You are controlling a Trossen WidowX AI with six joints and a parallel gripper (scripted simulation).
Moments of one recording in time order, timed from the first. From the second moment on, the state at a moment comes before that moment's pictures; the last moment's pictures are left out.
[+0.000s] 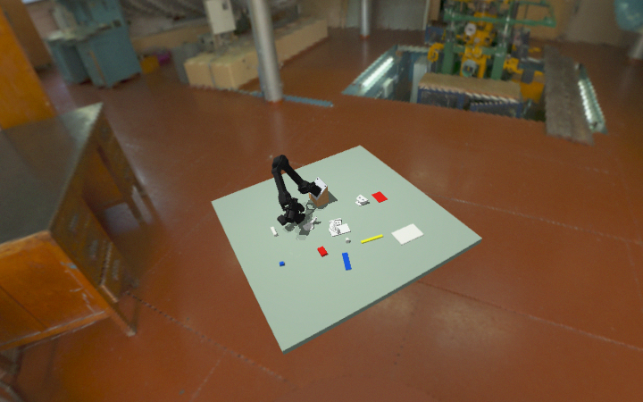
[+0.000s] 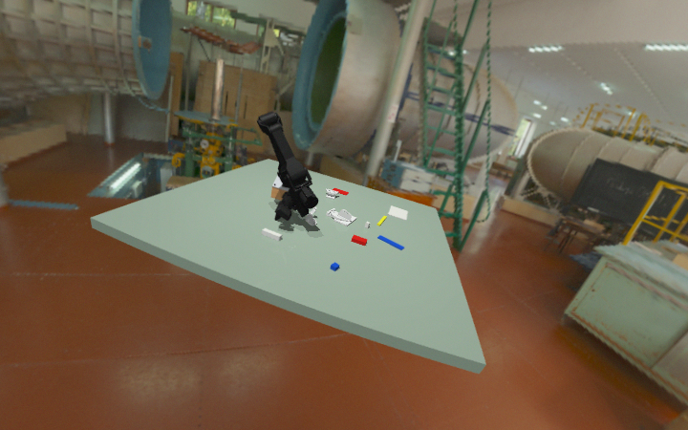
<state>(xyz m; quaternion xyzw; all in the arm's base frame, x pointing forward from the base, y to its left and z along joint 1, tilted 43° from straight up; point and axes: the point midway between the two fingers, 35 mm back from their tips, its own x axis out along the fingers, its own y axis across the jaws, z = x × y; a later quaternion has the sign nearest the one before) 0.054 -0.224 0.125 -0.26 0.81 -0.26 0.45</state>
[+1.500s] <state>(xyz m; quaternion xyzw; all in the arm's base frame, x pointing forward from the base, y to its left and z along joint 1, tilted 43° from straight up) 0.180 -0.136 0.106 -0.56 0.73 0.18 0.35</state>
